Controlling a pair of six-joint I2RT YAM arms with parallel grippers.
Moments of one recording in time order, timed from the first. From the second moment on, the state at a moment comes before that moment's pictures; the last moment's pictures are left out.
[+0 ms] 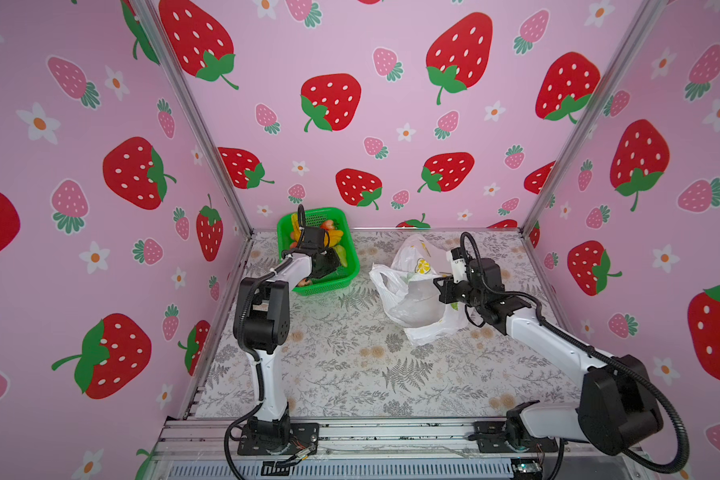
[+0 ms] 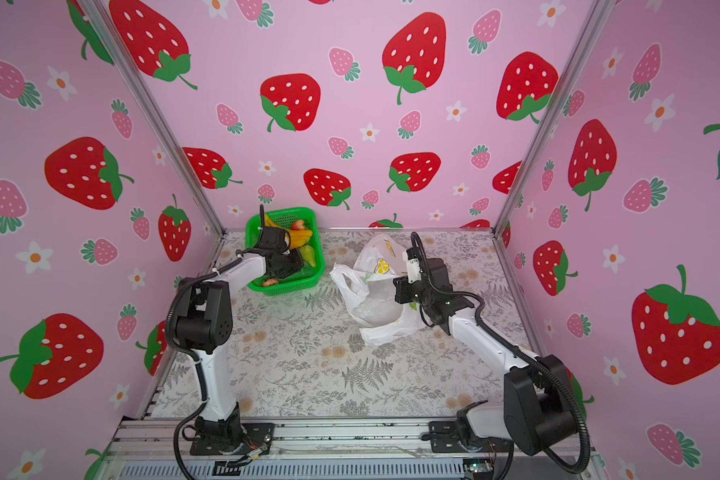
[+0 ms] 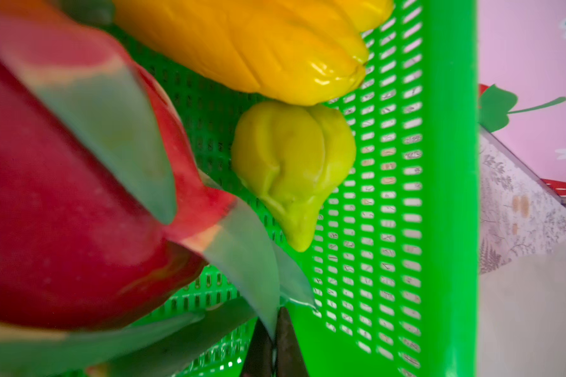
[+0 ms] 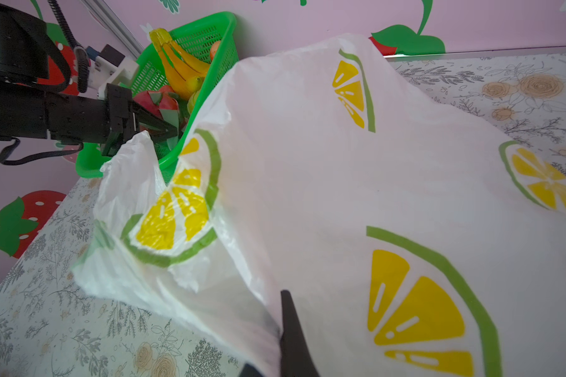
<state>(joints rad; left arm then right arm) -0.14 2.02 1.51 -0.38 0.18 -0.55 0.47 1.34 0.86 -0.05 -0.24 0.23</state>
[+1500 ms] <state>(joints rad) -0.80 1.24 0.87 -0.07 0.29 -0.76 0.40 1.35 0.92 -0.10 -0.39 0.33</state>
